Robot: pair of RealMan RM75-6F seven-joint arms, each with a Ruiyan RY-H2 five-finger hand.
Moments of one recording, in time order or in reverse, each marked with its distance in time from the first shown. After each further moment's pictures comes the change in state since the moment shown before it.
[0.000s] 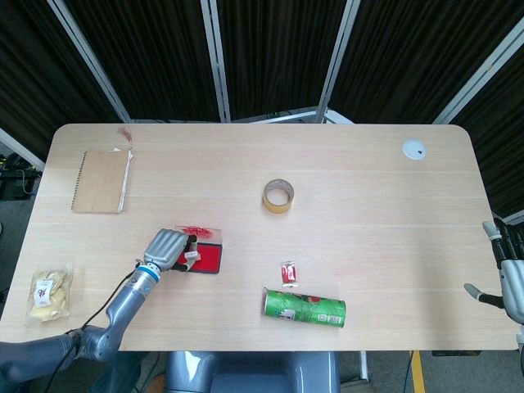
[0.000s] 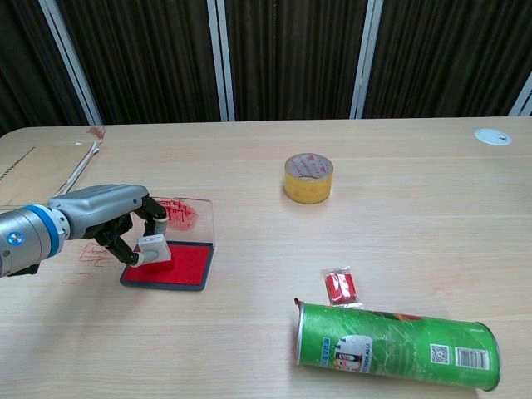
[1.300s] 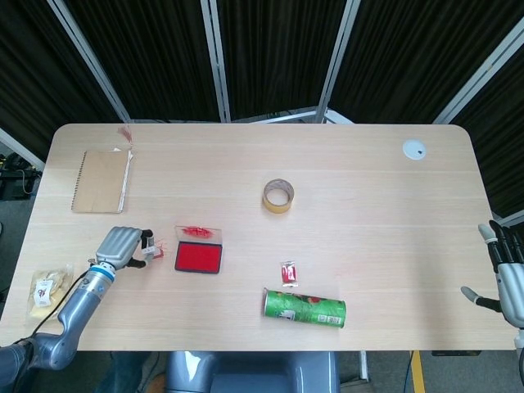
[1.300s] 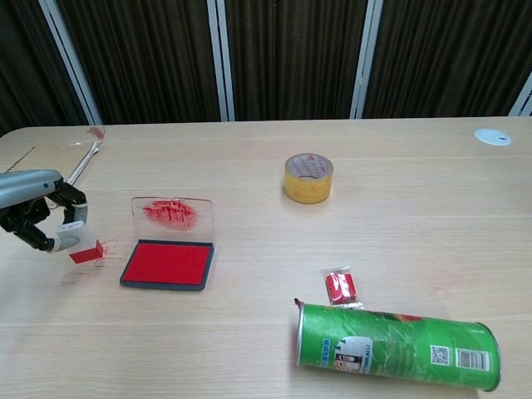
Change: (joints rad) left arm 0.095 0.197 0.046 -0.037 0.055 0.048 -0.160; right arm -0.009 0.007 -0.014 -0.023 -0.033 0.019 -0.009
